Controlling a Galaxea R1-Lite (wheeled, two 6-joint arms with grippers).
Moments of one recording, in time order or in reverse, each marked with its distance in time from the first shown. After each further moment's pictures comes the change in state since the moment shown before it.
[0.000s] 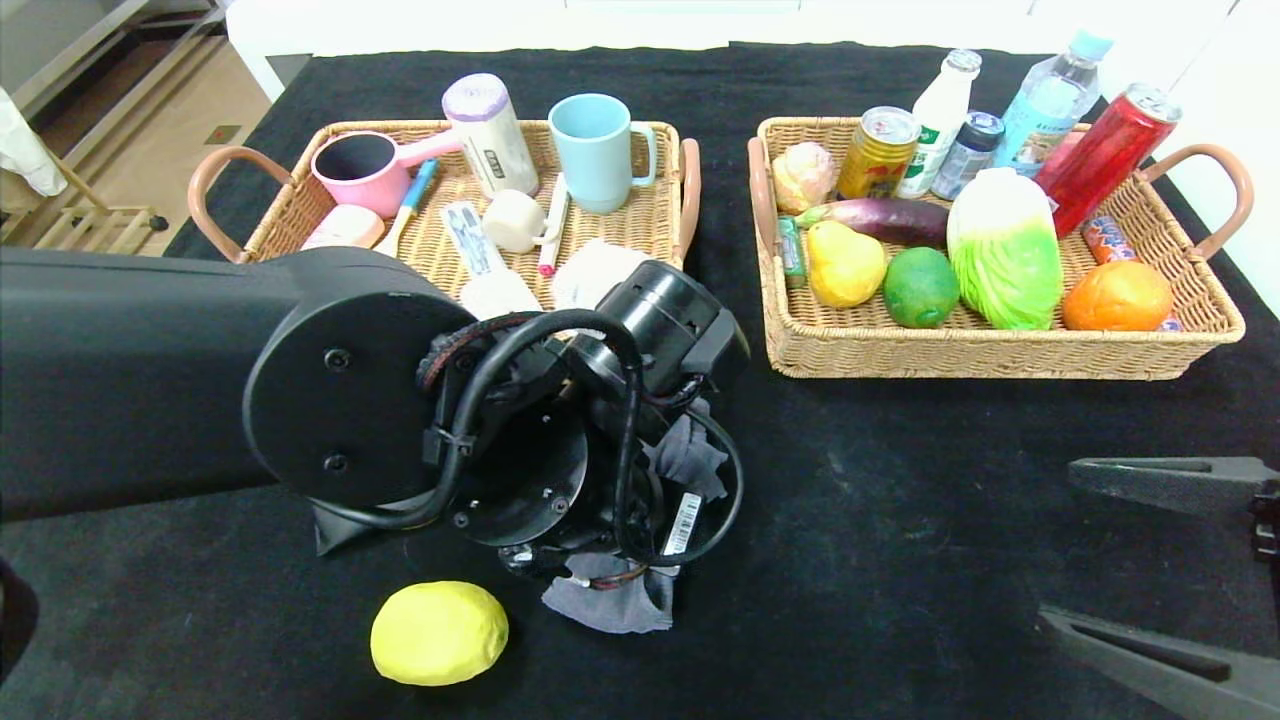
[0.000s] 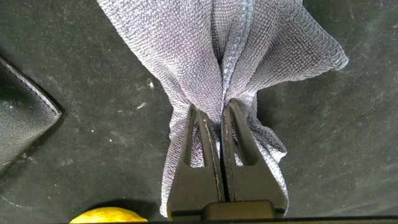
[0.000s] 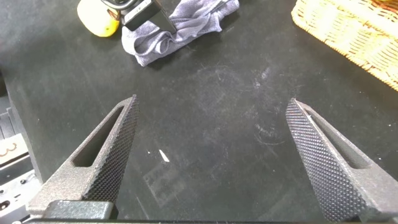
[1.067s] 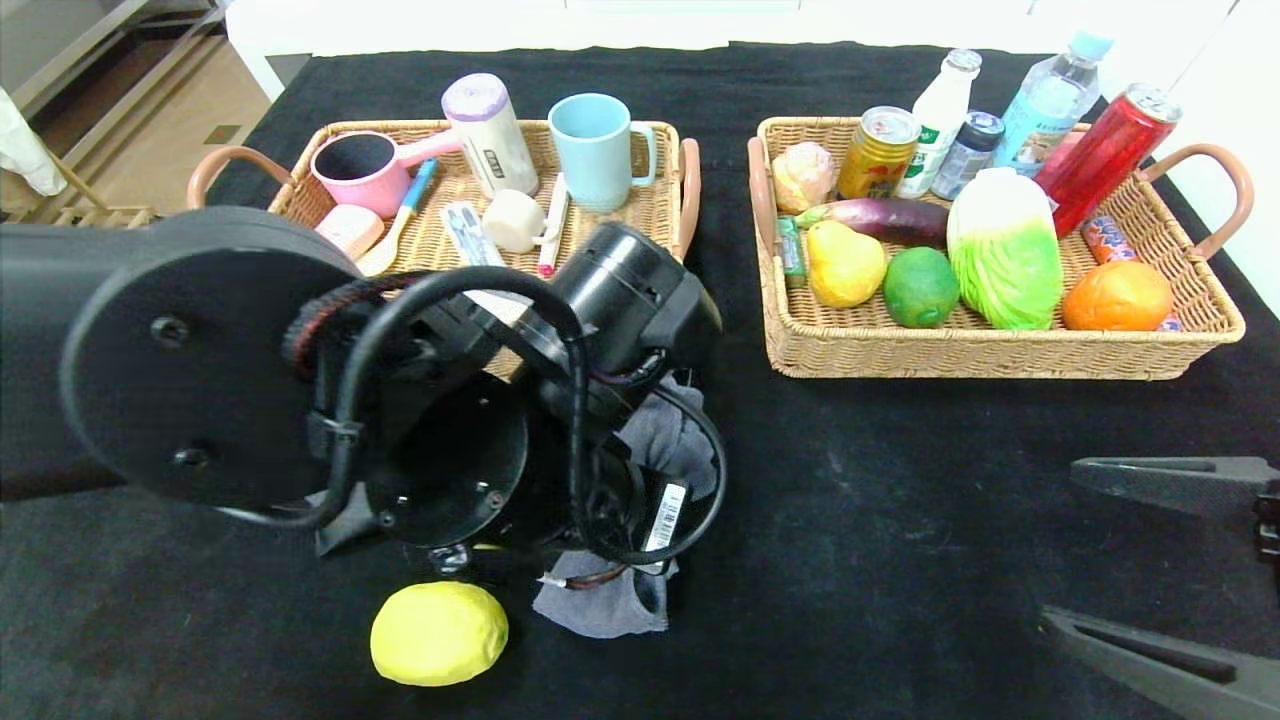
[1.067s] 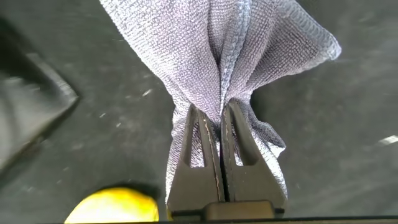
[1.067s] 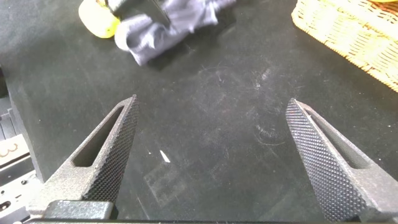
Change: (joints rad) left arm -0.011 -0.086 0.027 0.003 -0.016 0.001; right arm 0.003 -0.005 0.000 -0.001 -0.002 0.002
